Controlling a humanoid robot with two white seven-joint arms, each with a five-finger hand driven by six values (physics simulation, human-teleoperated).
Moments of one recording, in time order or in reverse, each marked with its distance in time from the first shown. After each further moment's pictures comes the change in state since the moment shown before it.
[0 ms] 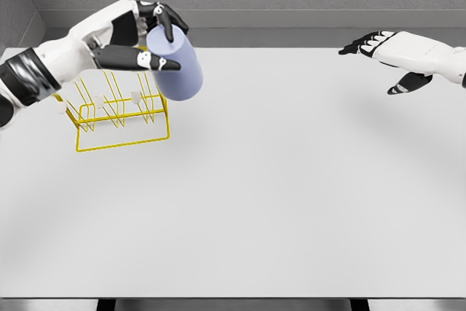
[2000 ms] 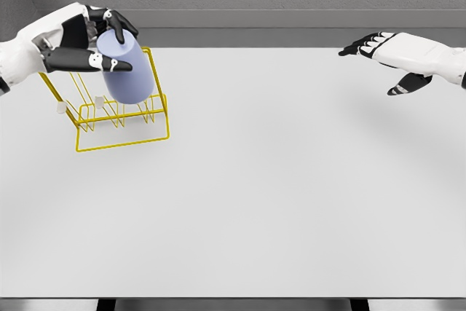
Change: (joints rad) left arm 0.043 0.168 0.037 0.018 0.059 0.036 -0.003; right arm 0.002 0.002 0.000 0.002 0.000 0.001 0.005
